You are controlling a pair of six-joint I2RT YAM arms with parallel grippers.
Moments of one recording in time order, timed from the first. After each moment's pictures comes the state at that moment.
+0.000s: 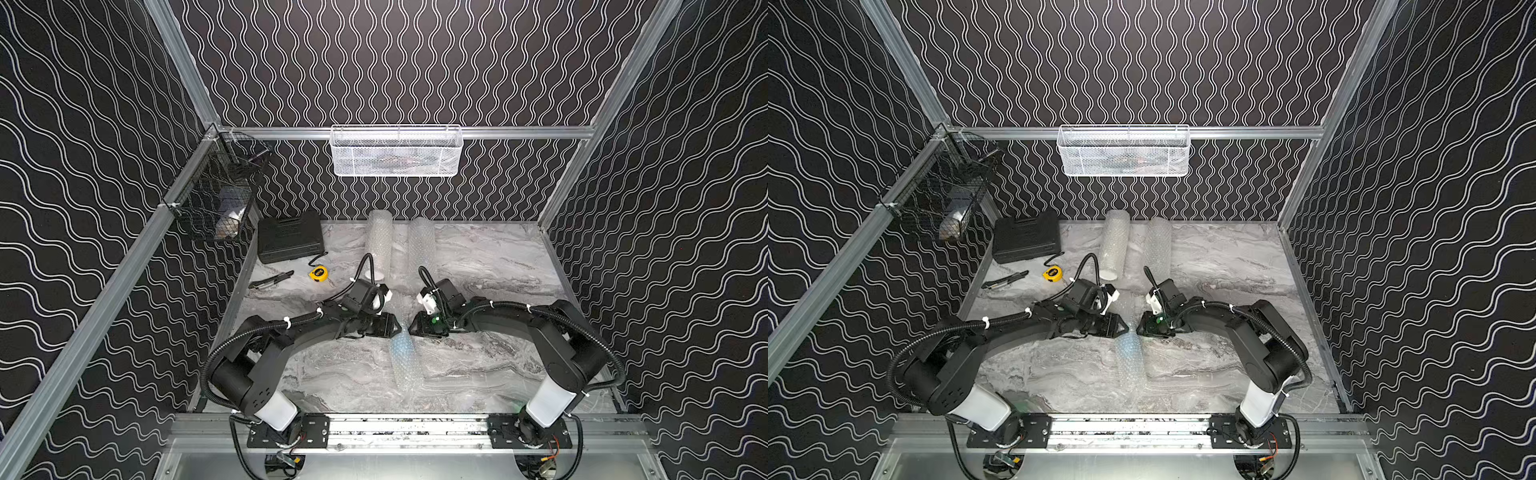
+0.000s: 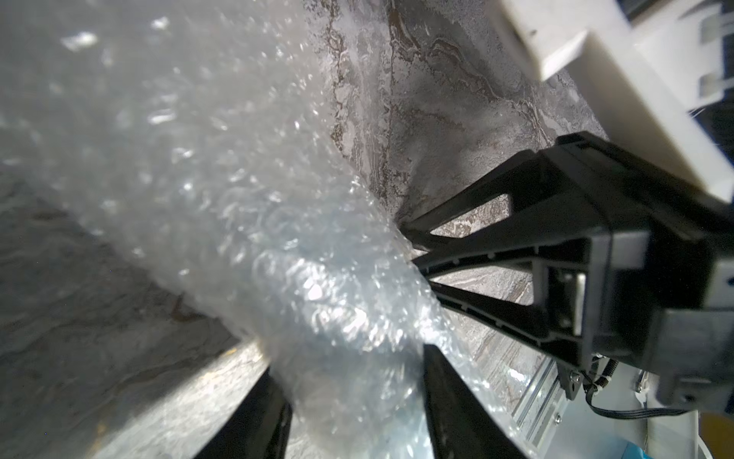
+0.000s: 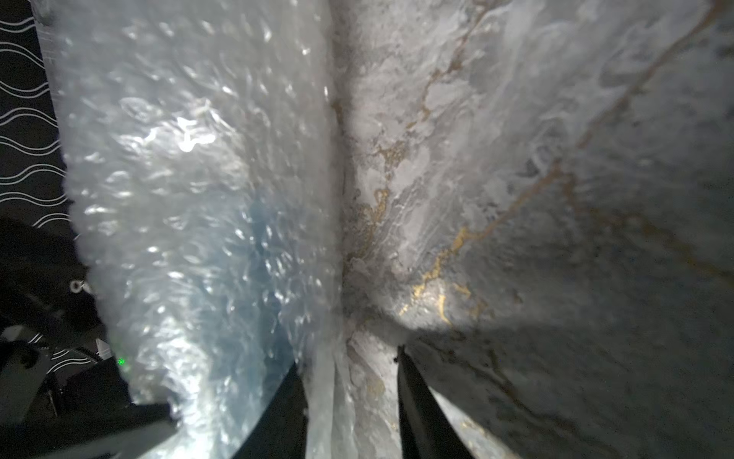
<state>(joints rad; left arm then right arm) -0.53 1.57 0.80 -0.20 0.43 -0.46 0.65 1.74 0.89 -0.22 -0.42 0.60</state>
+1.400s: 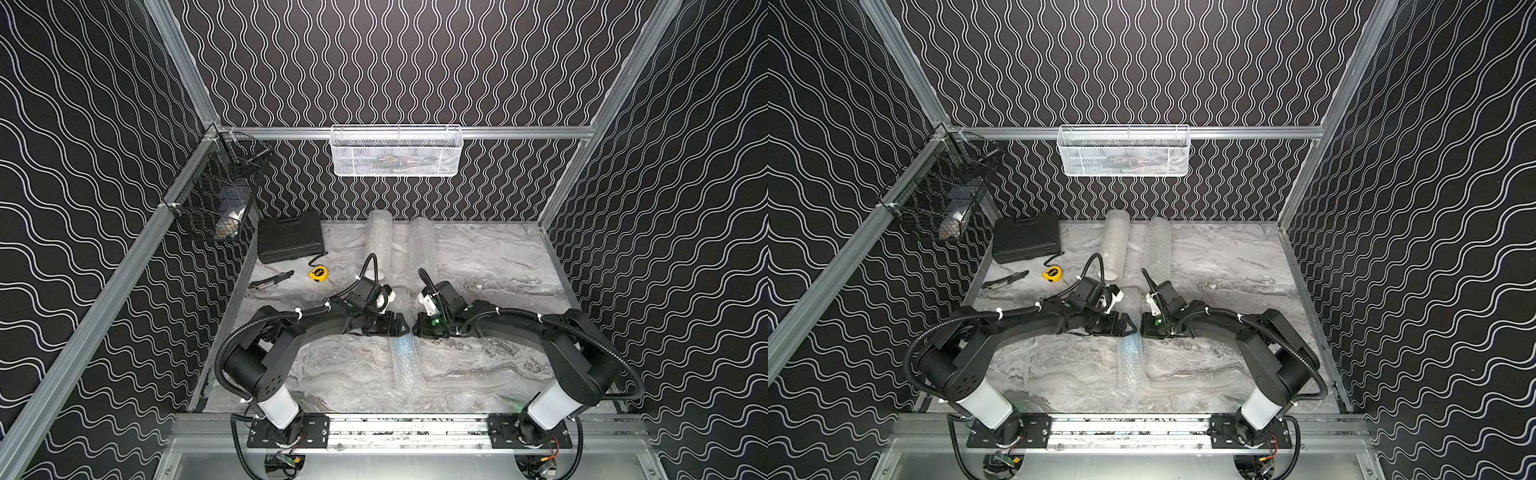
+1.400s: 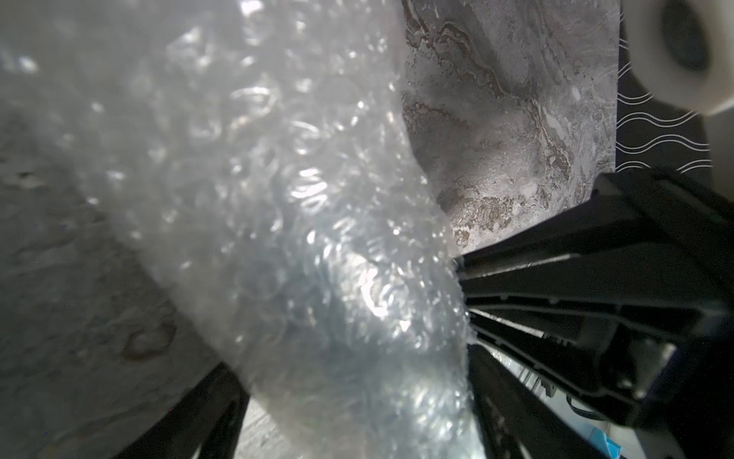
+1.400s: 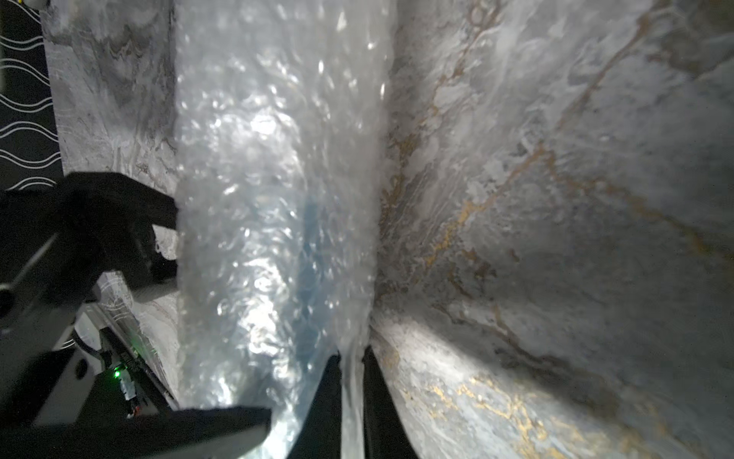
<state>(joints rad) -0.53 1.66 0.85 -0.19 0.49 -0.49 0.69 1.65 0.87 -0.24 -0.30 0.66</state>
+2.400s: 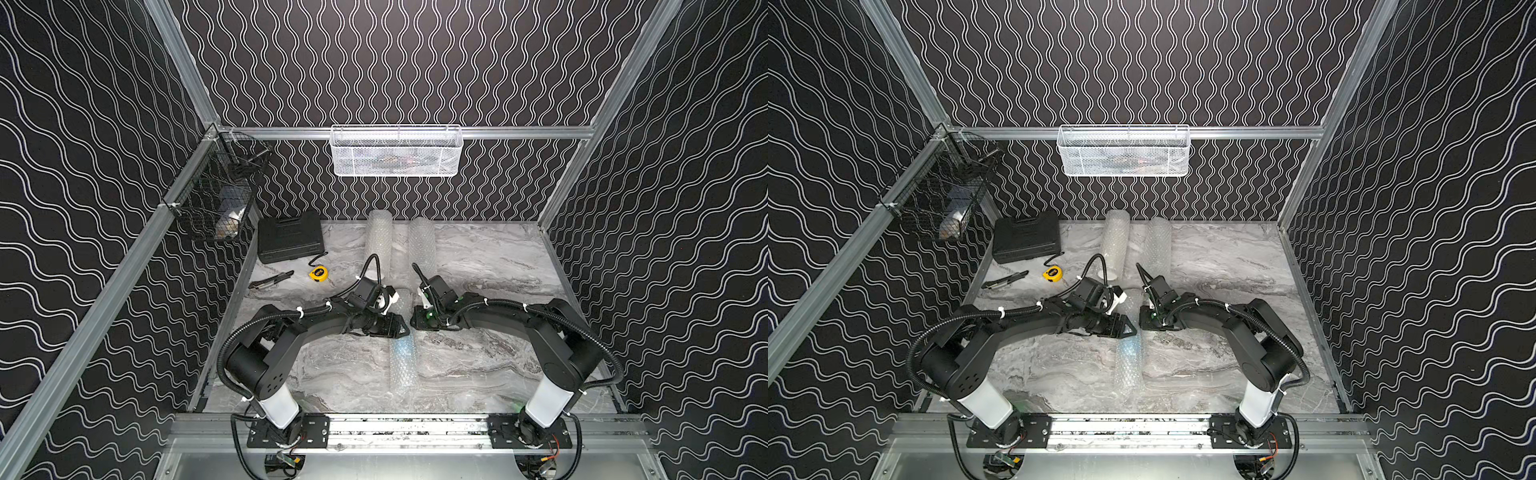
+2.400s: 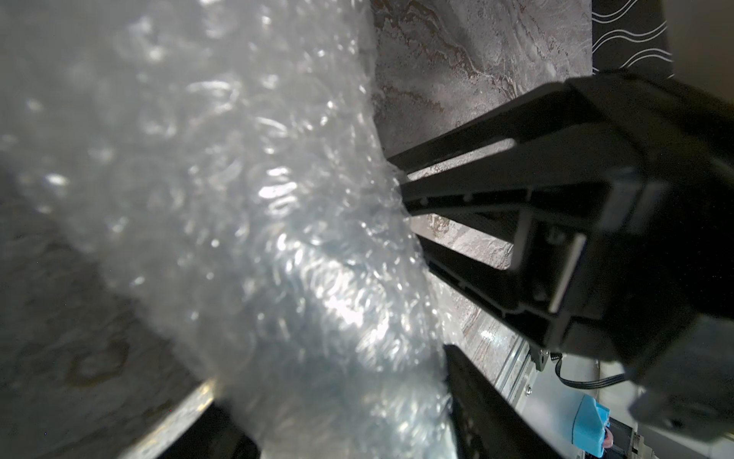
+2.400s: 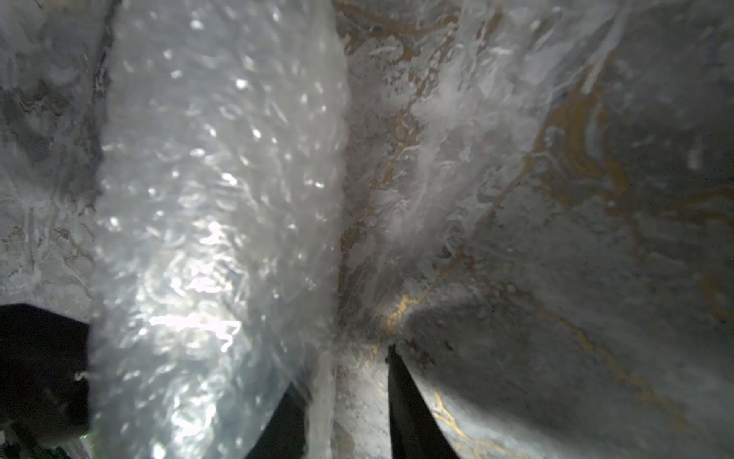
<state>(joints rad) -0.53 1.68 0.85 -0.18 0.56 -0.45 0.69 1.76 0.98 -0.28 -0.14 0.63</state>
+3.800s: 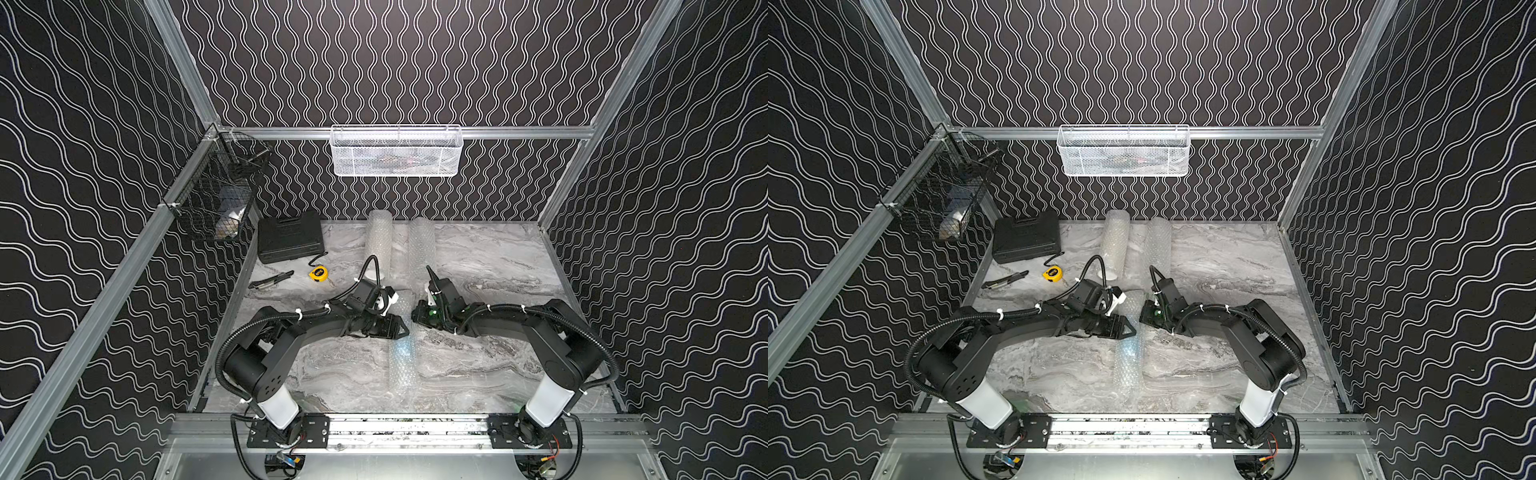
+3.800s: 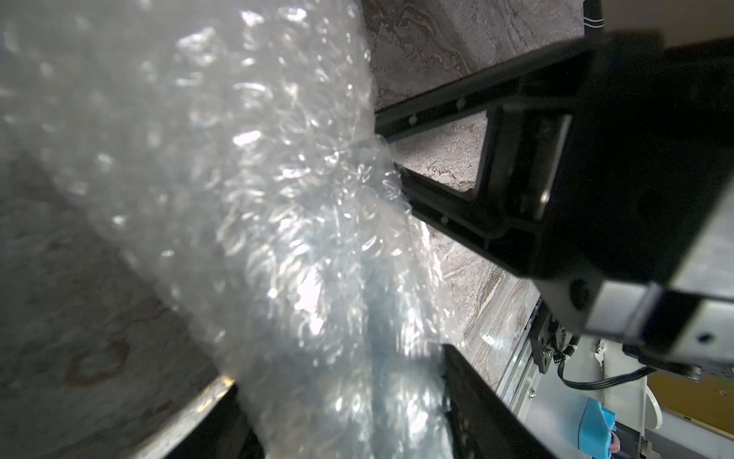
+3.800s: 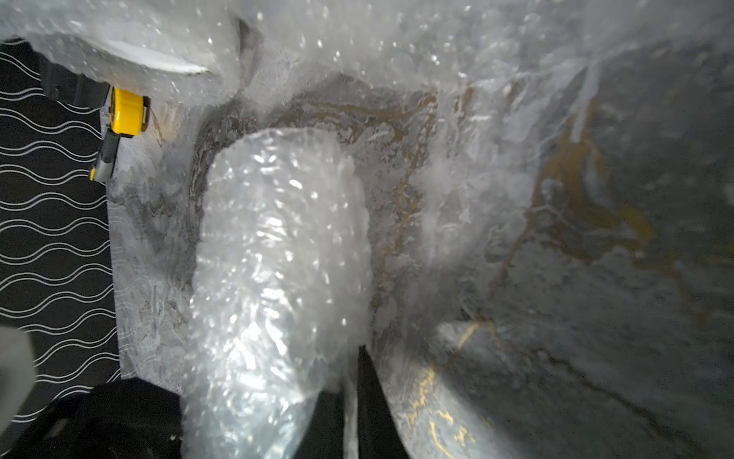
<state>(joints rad) -0.53 1.66 0.81 -0.14 0.54 -0.45 0.64 1.75 0.82 0.12 -0.21 0.88</state>
